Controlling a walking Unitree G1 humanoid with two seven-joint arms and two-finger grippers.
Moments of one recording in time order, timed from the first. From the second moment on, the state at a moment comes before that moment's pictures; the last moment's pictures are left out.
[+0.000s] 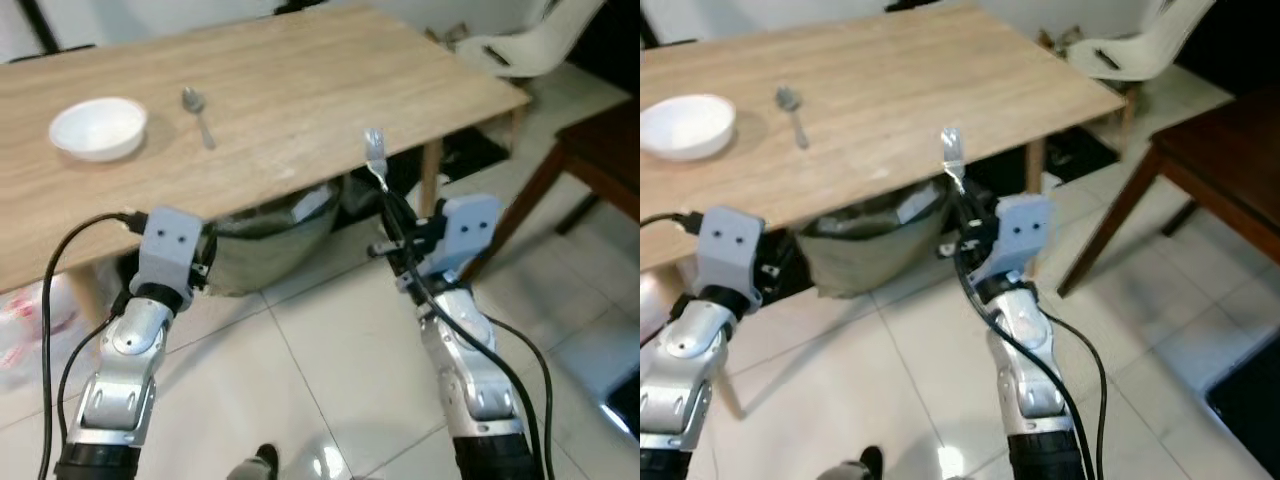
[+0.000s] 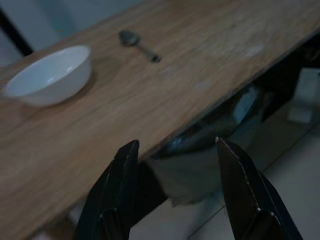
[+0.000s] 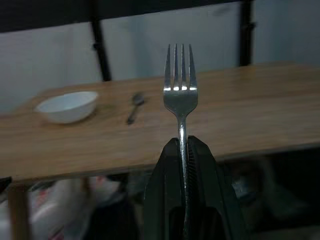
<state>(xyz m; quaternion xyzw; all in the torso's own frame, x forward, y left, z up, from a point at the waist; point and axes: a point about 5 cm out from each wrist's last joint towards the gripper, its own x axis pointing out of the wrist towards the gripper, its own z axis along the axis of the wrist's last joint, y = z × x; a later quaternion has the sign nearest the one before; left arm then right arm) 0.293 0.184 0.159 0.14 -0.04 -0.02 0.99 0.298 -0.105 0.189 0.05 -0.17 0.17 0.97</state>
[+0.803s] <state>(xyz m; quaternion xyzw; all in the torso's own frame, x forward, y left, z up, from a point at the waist) 0.299 0.184 0.163 0.15 -0.04 0.00 0.99 0.300 -0.112 0.187 0.07 -0.16 0.15 0.97</state>
